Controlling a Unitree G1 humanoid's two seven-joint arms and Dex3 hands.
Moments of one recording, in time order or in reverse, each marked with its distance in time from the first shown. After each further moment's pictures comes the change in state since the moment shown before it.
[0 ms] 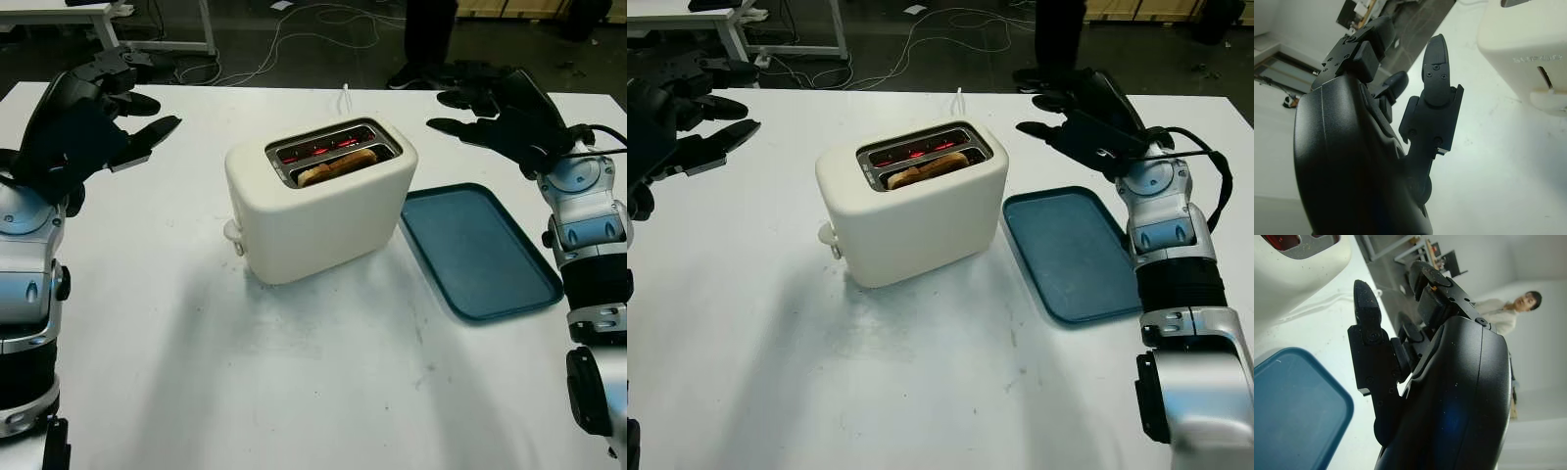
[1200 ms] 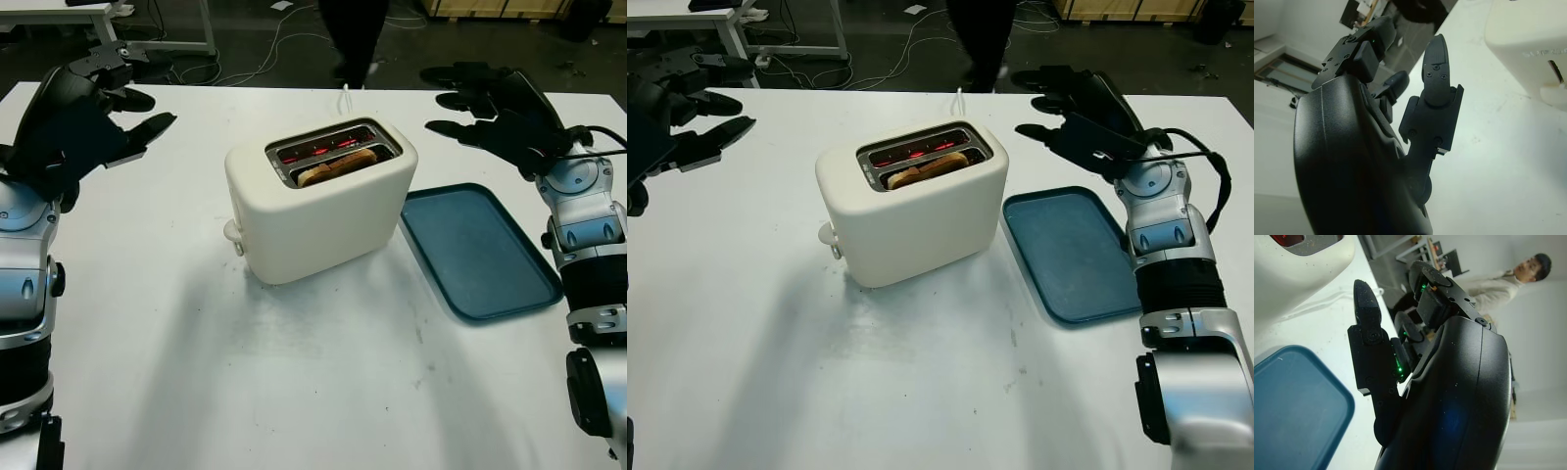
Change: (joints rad) left arm -0.013 0.025 -0.002 0.023 0.013 -0.022 -0.003; right arm 0.005 0.000 0.005 0.000 -0.009 0.000 0.000
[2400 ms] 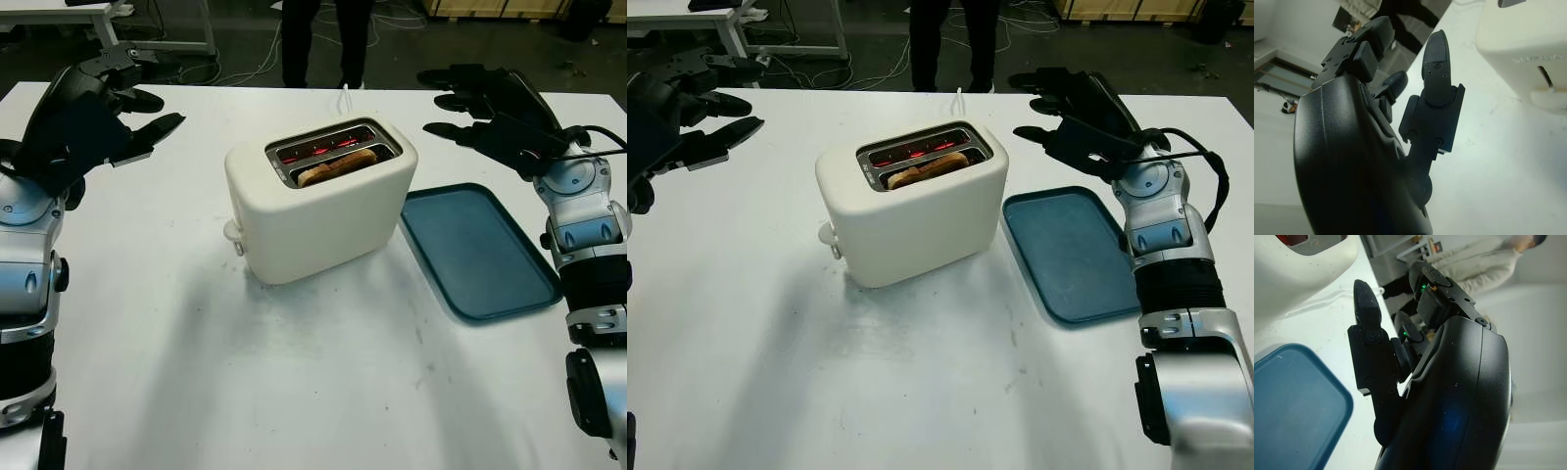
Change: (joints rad) left arm -0.016 -0.010 -0.016 0.013 -0.014 0.009 -0.021; right arm 0.001 0.000 0.002 -0.006 -0.012 0.000 -0.001
